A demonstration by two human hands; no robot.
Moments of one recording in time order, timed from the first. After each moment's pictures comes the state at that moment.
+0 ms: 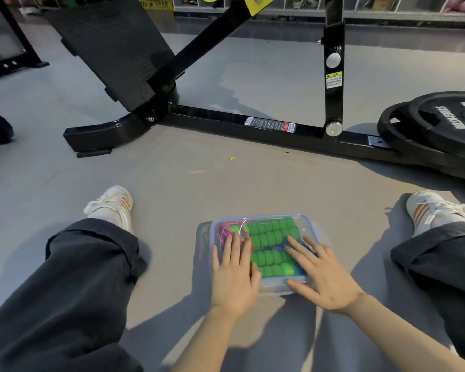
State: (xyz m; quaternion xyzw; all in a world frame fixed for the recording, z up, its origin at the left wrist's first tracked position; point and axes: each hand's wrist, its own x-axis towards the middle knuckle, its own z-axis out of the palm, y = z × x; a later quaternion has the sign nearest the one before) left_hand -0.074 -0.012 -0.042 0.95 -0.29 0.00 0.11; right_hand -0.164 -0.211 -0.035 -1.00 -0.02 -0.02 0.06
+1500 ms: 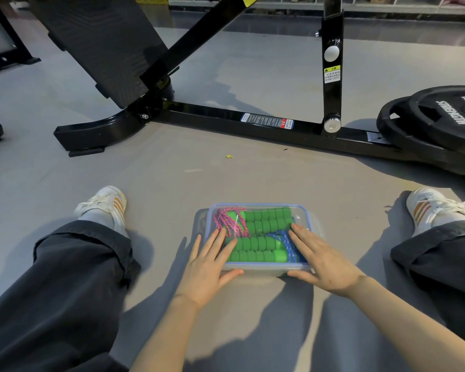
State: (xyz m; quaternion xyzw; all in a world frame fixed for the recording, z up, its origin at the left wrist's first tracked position) left_hand -0.021 0.029 -0.059 0.91 -0.41 0.00 0.08; right_hand -0.141 -0.238 -0.039 -1.00 -0.03 -0.05 0.04
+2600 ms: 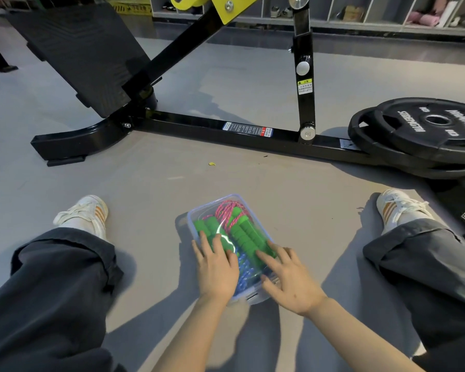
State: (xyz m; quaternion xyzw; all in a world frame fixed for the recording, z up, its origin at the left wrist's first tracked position) left_hand -0.061 -0.045 -0.036 0.95 -0.14 -0.04 0.27; right_hand -0.163 -0.187 -0.022 -0.98 0.06 -0.01 0.19
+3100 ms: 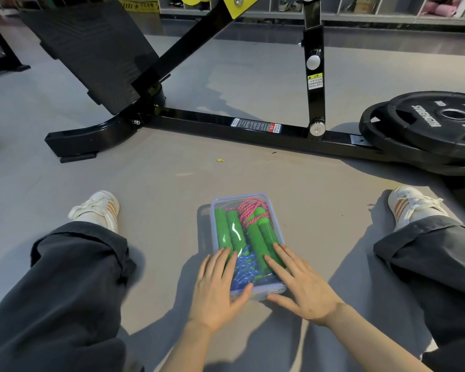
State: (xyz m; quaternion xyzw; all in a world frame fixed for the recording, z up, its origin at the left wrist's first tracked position) left_hand -0.081 0.012 -0.053 0.90 -0.38 0.05 0.19; right_hand -0.177 -0.197 -0.049 -0.99 -0.06 -0.05 0.08
